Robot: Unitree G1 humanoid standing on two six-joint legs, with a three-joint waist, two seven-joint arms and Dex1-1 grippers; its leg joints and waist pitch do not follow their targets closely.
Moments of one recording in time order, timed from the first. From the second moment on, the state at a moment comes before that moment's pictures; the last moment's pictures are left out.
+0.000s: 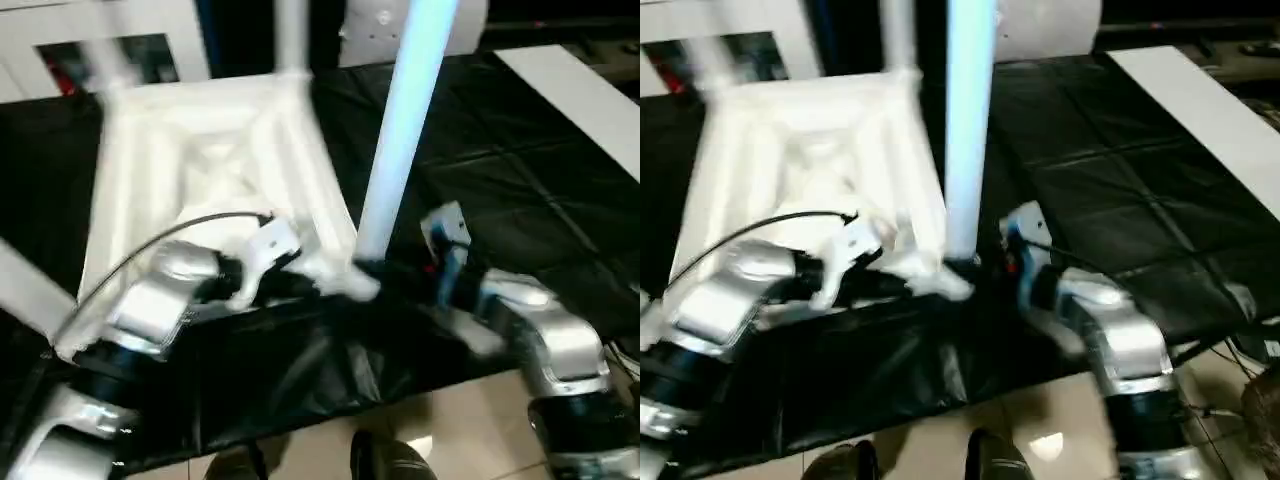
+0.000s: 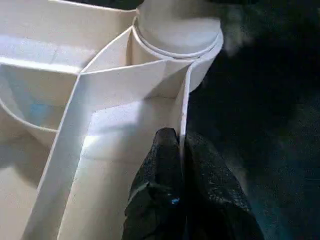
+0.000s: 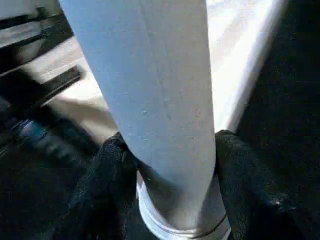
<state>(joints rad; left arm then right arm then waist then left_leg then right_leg) -0.52 0.37 -0.26 0.13 -0.05 0.60 -0.99 -0.35 -0.20 0.04 -0.01 0.25 0.56 0.68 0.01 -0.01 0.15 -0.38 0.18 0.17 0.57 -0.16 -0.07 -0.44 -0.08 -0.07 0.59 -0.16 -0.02</state>
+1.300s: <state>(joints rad) -0.32 0.22 -0.21 -0.19 -0.16 0.53 -0.82 -0.22 -0.40 -0.17 -0.25 0.63 0.62 0.92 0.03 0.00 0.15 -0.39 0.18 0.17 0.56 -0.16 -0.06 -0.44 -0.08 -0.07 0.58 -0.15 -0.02</state>
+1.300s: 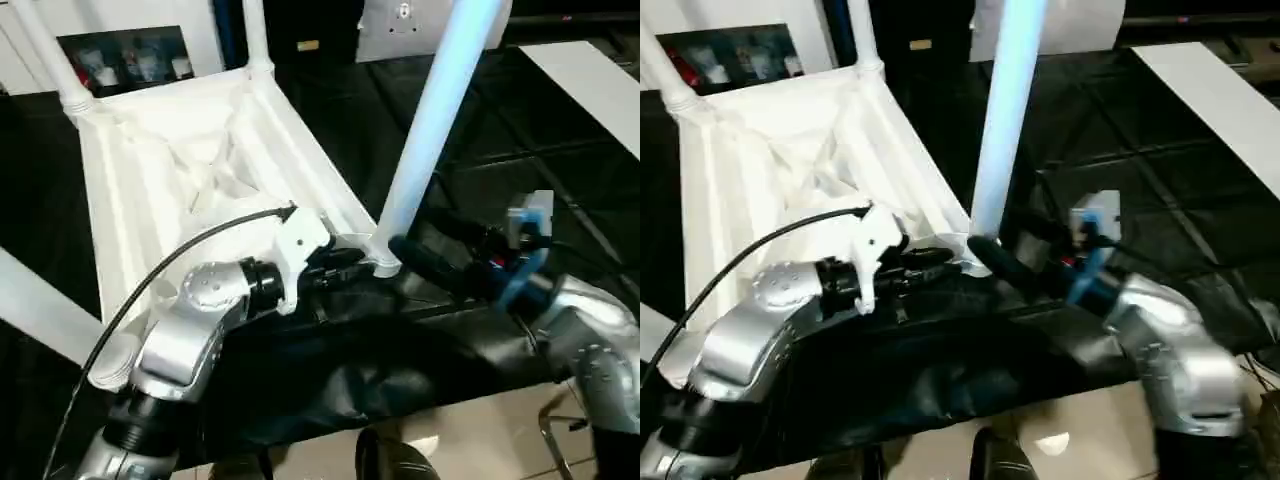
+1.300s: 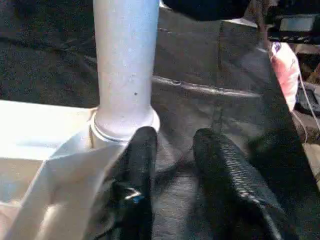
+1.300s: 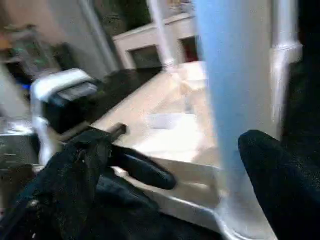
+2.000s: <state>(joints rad) 0.14 0.30 -0.13 -0.62 -0.30 0.66 -0.73 -0.36 -0.32 -0.02 -0.08 0.49 0.46 0.83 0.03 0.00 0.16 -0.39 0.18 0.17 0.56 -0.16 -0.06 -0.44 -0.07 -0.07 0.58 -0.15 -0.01</state>
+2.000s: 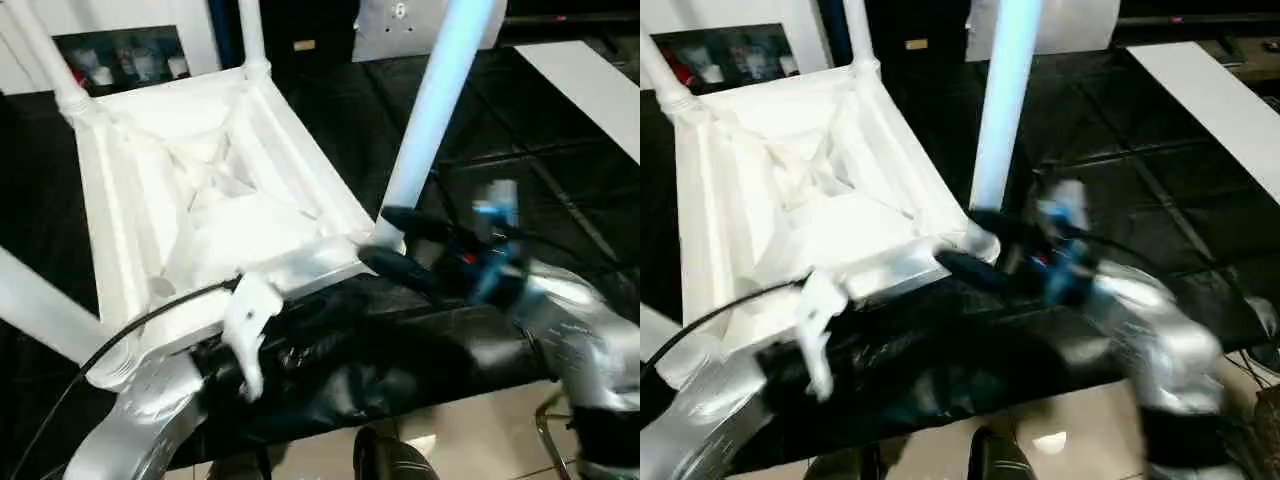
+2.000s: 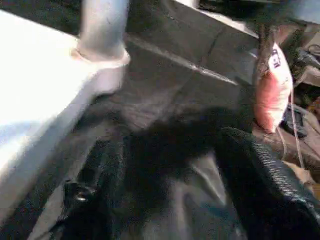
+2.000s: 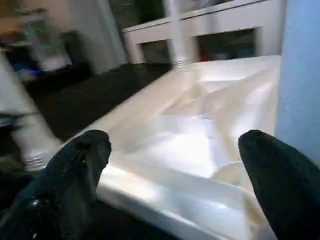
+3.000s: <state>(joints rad) 0.40 0.70 0.44 -0.49 -0.56 0.57 -1.03 -0.42 -0.35 -0.09 0.26 0.28 0.23 0.52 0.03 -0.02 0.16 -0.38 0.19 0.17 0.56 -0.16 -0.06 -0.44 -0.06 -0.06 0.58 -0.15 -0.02</state>
